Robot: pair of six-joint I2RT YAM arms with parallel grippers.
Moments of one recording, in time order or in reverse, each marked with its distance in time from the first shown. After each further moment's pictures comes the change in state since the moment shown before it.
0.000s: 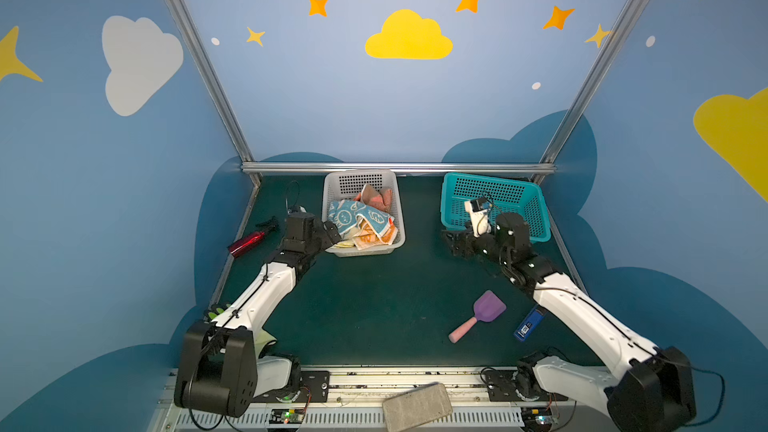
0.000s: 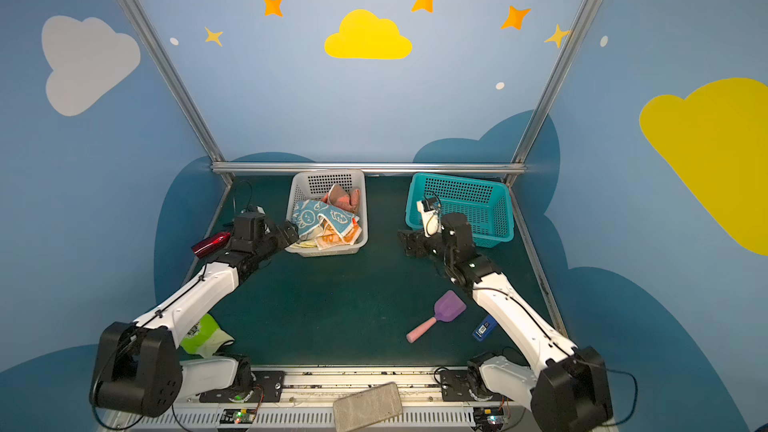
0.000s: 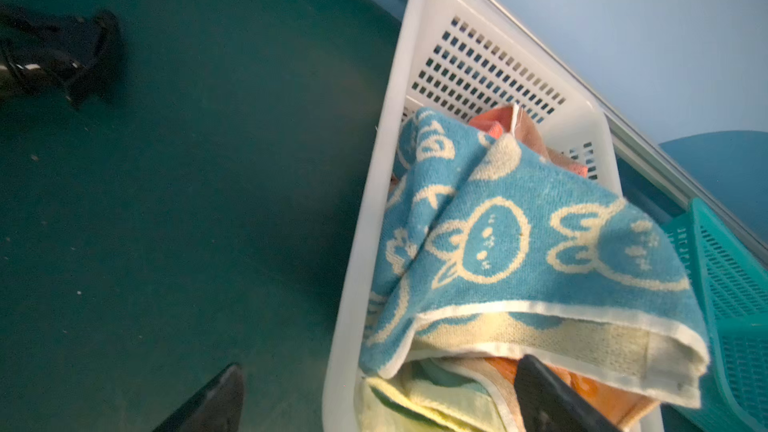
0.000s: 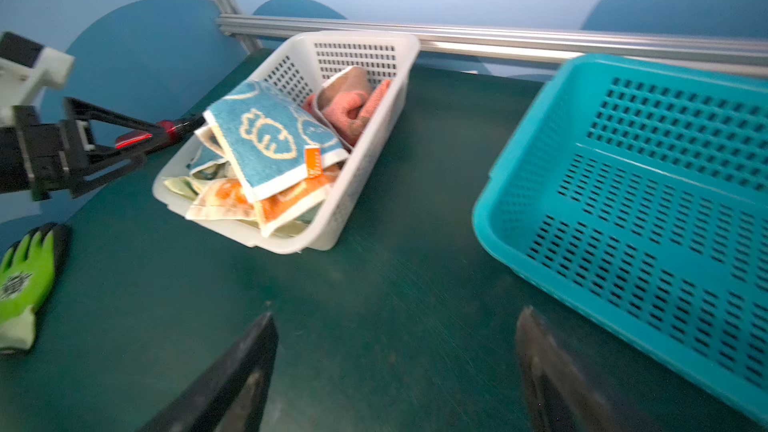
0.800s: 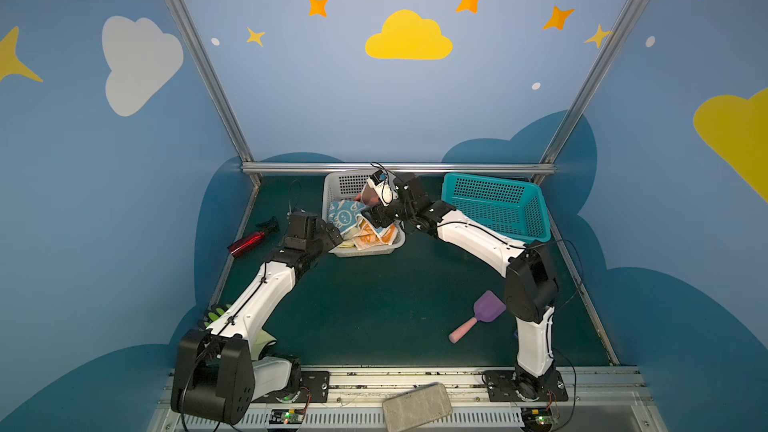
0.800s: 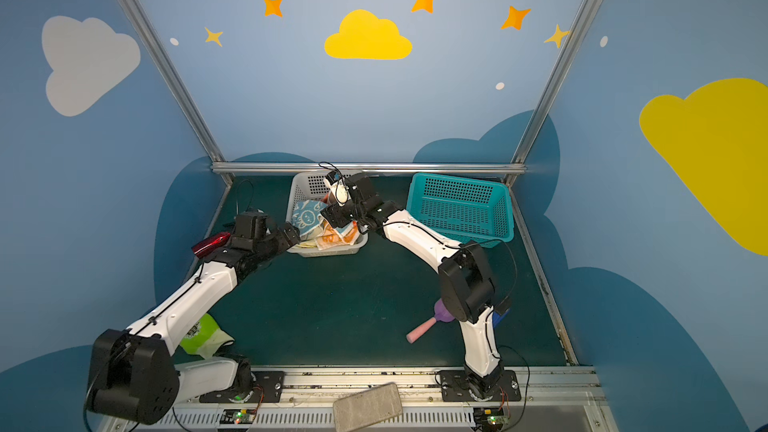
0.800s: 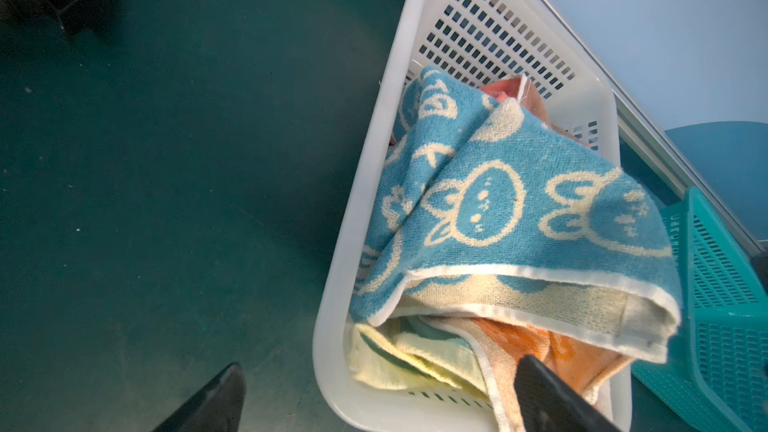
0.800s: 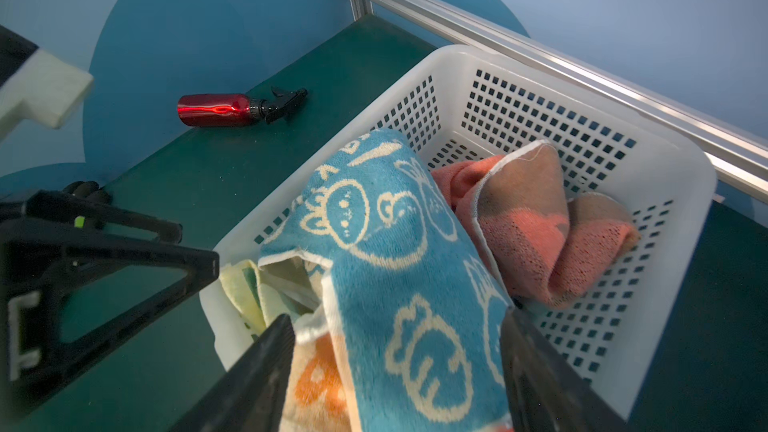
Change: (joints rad) left arm -0.011 -0.037 0.027 -0.143 0.008 -0.077; right arm 0.283 0.831 0.858 -0.130 0.011 -0.101
